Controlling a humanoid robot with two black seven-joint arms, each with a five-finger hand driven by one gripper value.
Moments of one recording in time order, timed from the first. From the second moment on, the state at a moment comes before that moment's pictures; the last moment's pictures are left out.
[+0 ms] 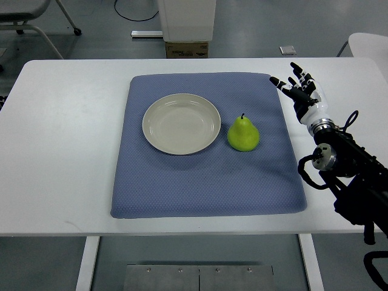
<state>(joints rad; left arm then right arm) -0.05 0.00 -0.11 -0.26 -0.03 0.06 -0.04 0.73 -0.08 0.89 0.66 -0.37 -0.09 0.33</state>
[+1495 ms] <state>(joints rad) -0.04 0.00 -0.11 -0.26 -0.03 0.06 -0.04 0.75 -0.13 0.88 0.66 -0.37 -0.07 0.33</state>
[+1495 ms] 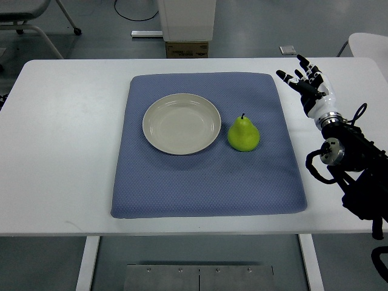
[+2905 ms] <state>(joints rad) -0.04 0.00 -0.11 -0.26 -0.03 0.06 -0.04 0.78 -0.34 0.53 0.92 -0.38 0.04 0.53</state>
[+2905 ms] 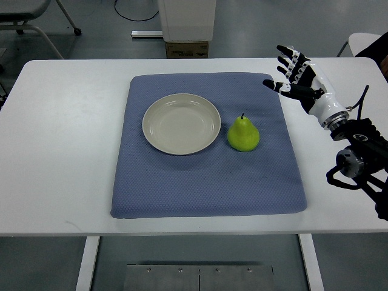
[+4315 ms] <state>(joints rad) -0.04 0.00 -0.11 -0.26 -0.03 0.06 -0.04 0.80 -0.33 0.30 0.91 -0.64 0.01 0.61</state>
